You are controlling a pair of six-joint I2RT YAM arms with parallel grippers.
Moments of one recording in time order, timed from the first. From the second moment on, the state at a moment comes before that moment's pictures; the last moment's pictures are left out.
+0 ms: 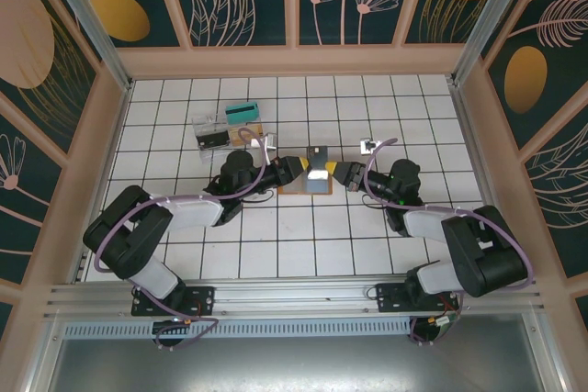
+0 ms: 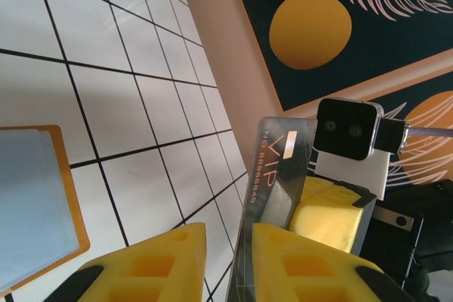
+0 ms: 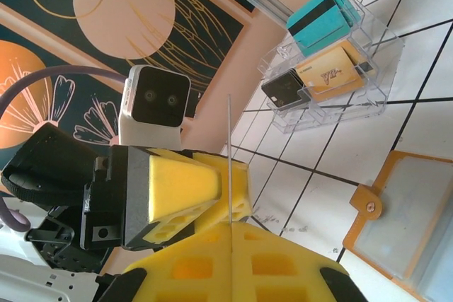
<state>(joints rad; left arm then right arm) -0.68 1.60 0.63 0.82 0.43 -1.06 0.35 1.38 0.33 1.04 -0.79 0.92</state>
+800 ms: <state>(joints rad) -0.70 1.59 0.63 0.81 0.48 -1.03 0.35 1.40 0.33 0.99 -0.76 0.90</state>
